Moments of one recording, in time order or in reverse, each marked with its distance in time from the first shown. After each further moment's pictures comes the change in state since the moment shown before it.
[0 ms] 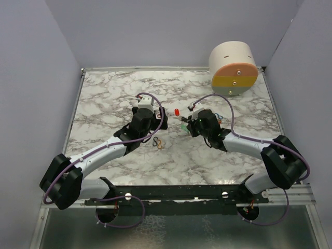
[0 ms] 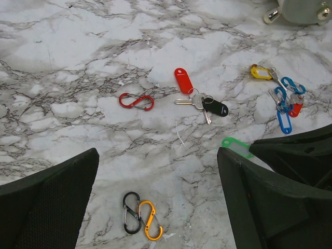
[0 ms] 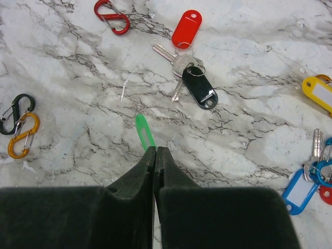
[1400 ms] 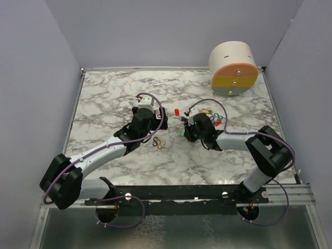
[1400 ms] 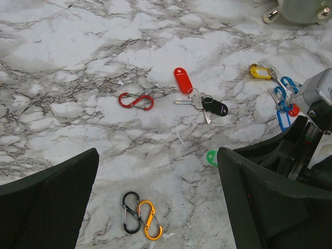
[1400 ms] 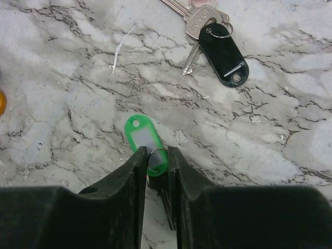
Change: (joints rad) left arm -0.002 0.000 0.000 -0.001 0.000 0.000; right arm -0.004 0.167 -0.011 0.065 -0.061 0.016
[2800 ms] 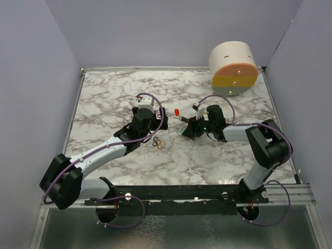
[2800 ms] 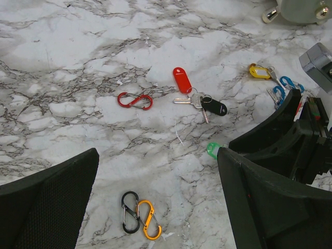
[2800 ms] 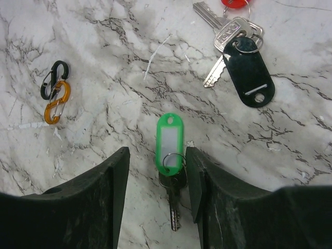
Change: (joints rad) left arm -0.003 0.000 0.000 0.000 0.000 -0.004; right arm -0.238 0.080 0.027 0.060 -0.565 0.026
